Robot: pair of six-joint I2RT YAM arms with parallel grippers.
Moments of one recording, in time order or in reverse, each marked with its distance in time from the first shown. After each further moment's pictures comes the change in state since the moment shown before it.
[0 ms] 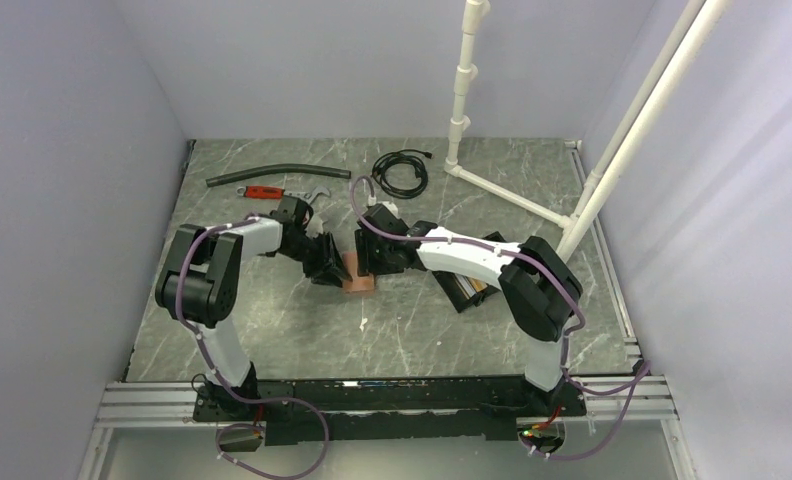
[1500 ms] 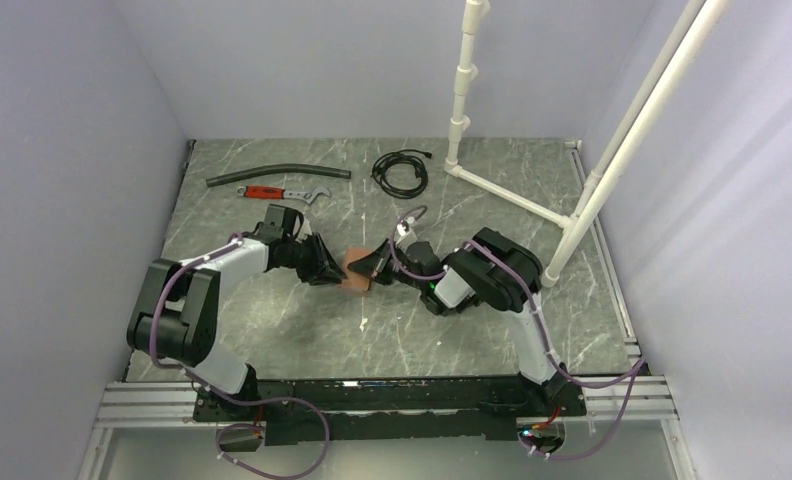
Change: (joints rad) left arm -0.001 -0.235 -0.239 0.232 -0.067 -0.204; right arm -0.111 0.340 -0.554 1.648 -0.301 0.539
